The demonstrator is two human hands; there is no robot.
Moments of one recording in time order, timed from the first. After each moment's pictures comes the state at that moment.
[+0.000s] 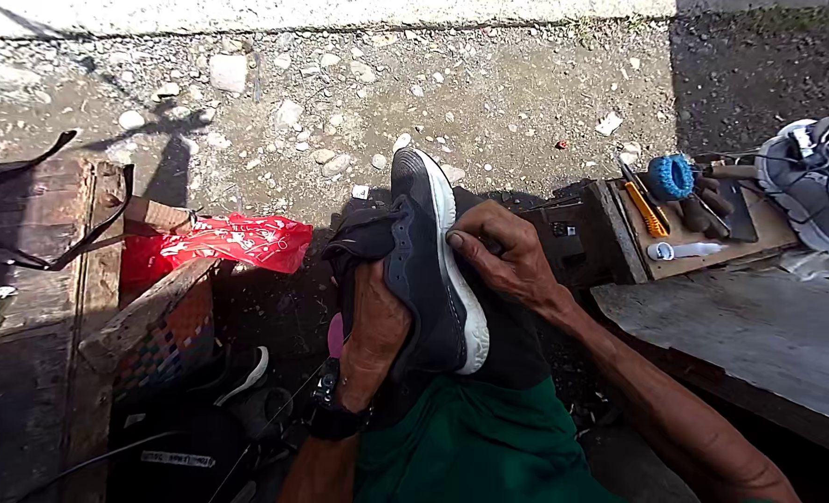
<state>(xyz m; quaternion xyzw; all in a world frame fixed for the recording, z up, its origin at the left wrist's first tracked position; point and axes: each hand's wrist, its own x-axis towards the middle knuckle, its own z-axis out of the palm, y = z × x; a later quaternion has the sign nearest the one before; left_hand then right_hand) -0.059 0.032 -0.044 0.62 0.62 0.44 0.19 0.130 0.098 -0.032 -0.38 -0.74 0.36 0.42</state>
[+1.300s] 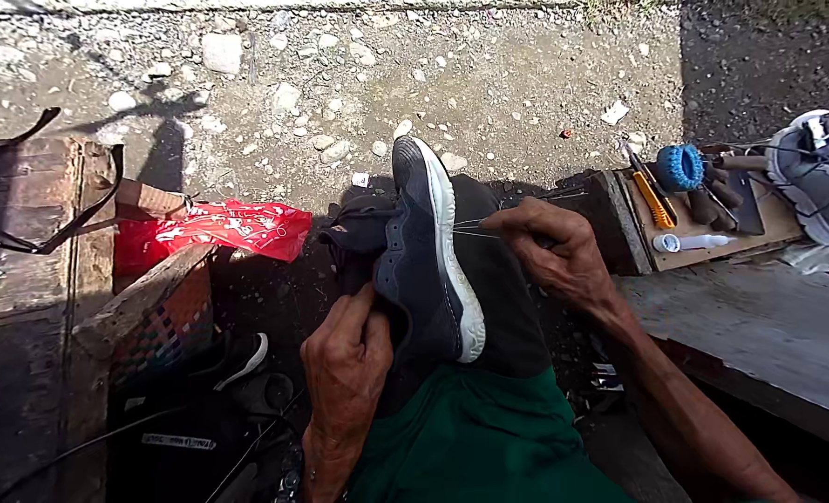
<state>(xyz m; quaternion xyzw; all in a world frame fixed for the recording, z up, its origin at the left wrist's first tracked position) -0.086 -0.024 -0.038 0.62 0.68 0.37 0.13 0.165 0.091 -0.013 -0.42 -0.75 0.35 0.38</state>
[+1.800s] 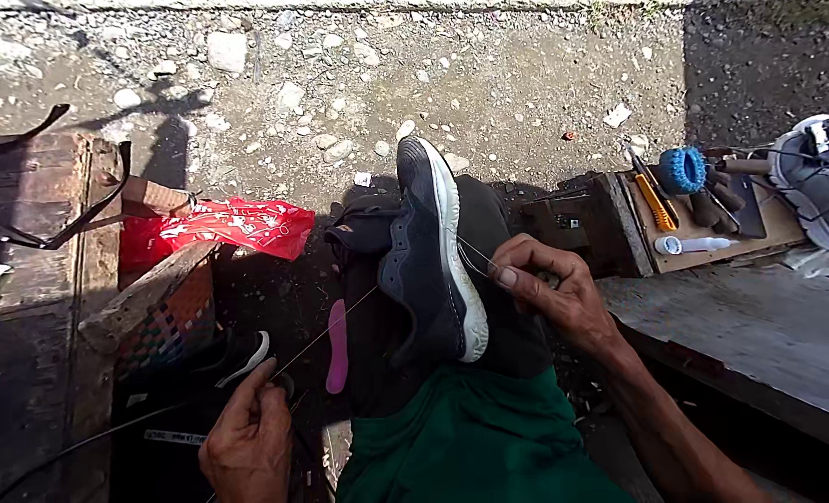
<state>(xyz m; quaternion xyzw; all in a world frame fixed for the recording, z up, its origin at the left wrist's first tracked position) -0.158 -0.120 -0.065 0.46 0.83 0.28 0.13 0.159 0.053 -0.009 -0.40 -0.62 0.55 0.38</state>
